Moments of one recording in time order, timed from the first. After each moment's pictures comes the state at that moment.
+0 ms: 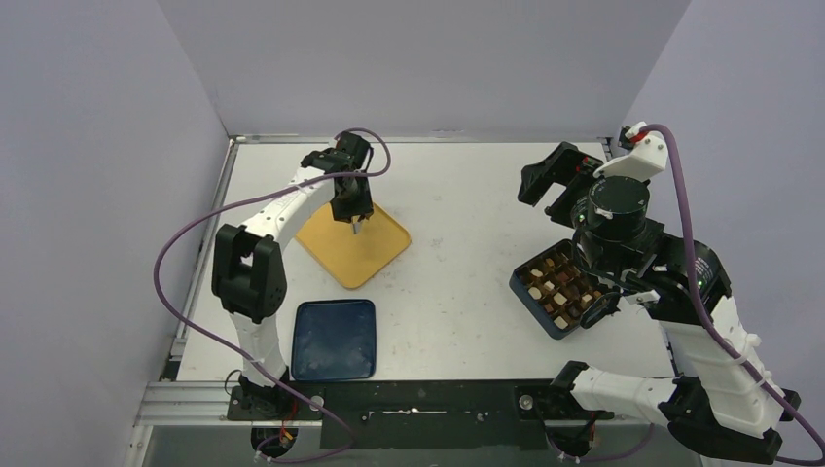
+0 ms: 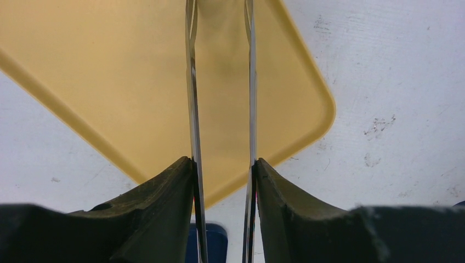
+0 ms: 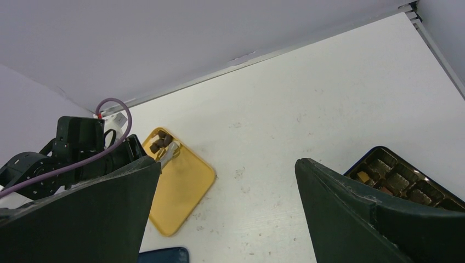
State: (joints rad) left arm -0.41 1.91 1.69 -0.92 -0.16 -0.58; right arm 0.82 1.04 1.72 -0.98 0.76 0.63
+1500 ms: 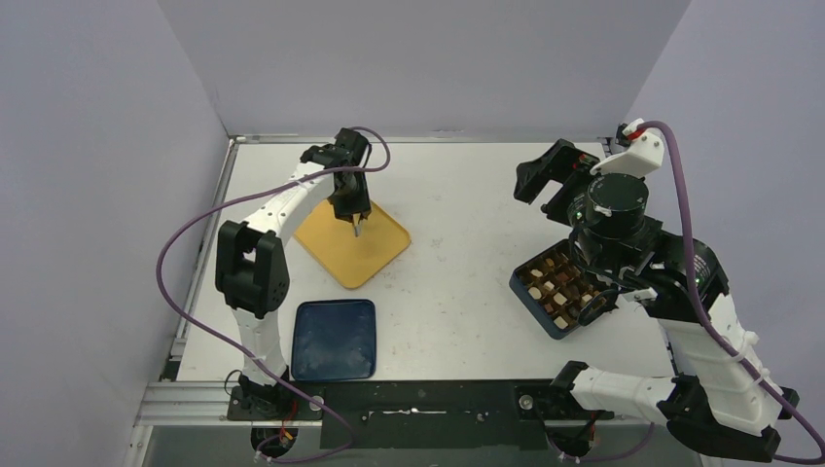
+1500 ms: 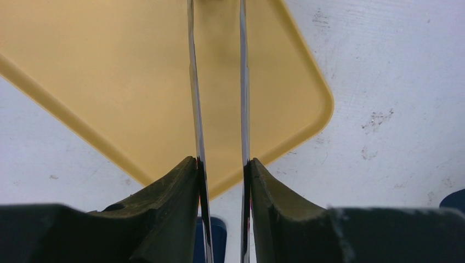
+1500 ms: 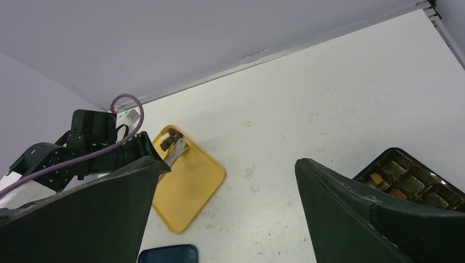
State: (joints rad) left arm -0.39 1.96 1.75 -0.97 -0.12 -0.56; right arm 0.82 1.05 1.73 -0.96 0.74 0.64
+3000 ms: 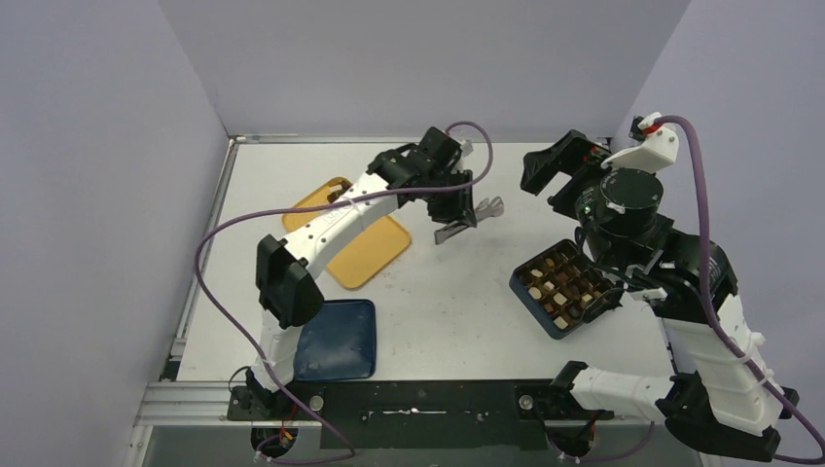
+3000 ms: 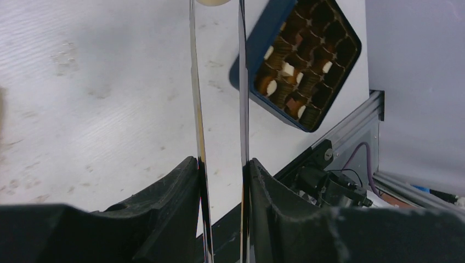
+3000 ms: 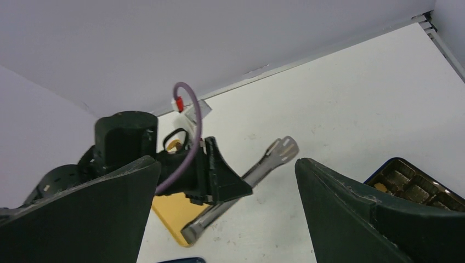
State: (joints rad) left arm -0.76 2.01 2.10 -0.95 0.23 -0.63; right arm 0.82 1.07 1.78 -0.94 0.76 0.63
